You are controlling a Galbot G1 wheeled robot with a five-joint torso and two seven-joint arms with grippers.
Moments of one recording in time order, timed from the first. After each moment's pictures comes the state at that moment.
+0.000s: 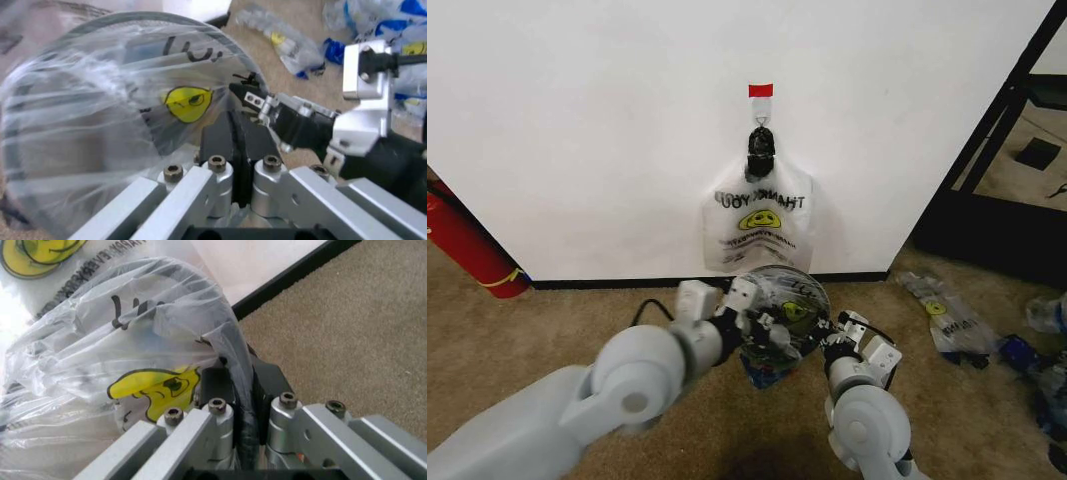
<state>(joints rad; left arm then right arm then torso) 0.43 -0.83 0.45 -2.26 -1.54 0.66 -0.76 -1.36 1.48 0.24 2.15 0.73 -0.39 0.69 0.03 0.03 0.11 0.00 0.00</state>
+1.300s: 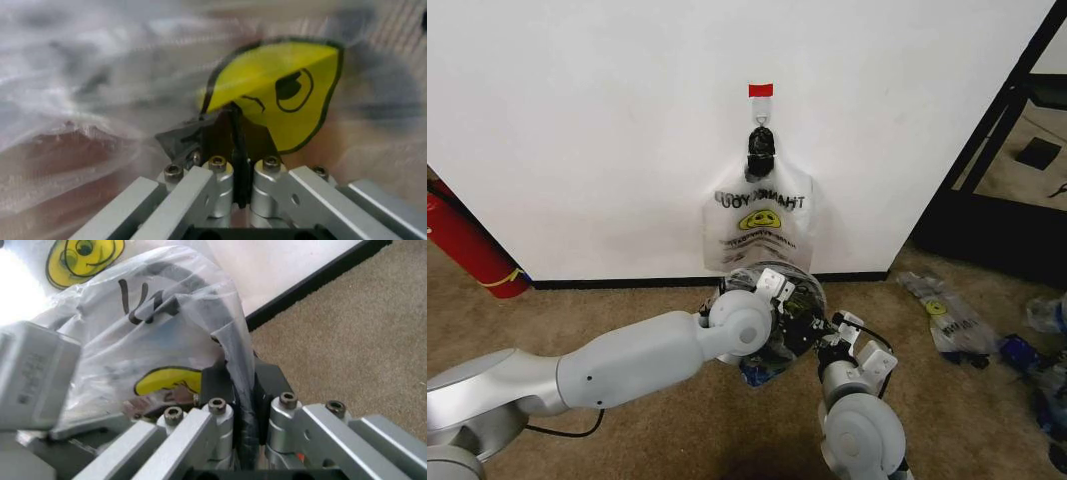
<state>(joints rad) 0.21 -1.09 0.77 -1.82 -1.50 0.71 -0.87 -1.39 1.49 0.21 2.20 0.68 -0.36 0.66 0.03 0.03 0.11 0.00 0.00</state>
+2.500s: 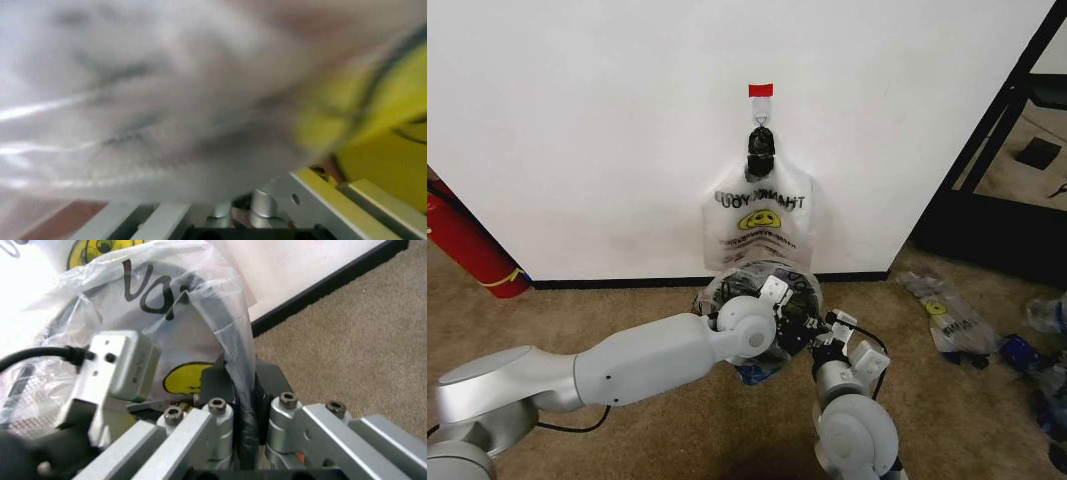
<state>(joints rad) 0.20 -1.13 0.81 -1.69 -1.41 0.71 -0.85 -1.40 1.49 0.18 2.20 0.63 -0.35 0.64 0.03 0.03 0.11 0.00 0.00</state>
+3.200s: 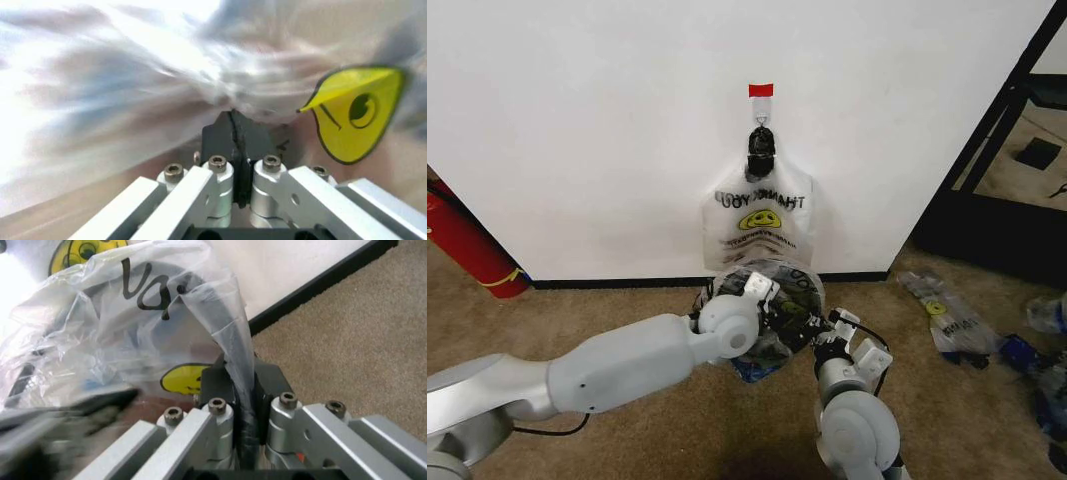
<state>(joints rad) 0.21 -0.97 0.74 -1.90 -1.39 0.65 -0.82 -1.37 1.50 0.21 2.17 0.67 -0.35 0.65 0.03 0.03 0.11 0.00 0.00</state>
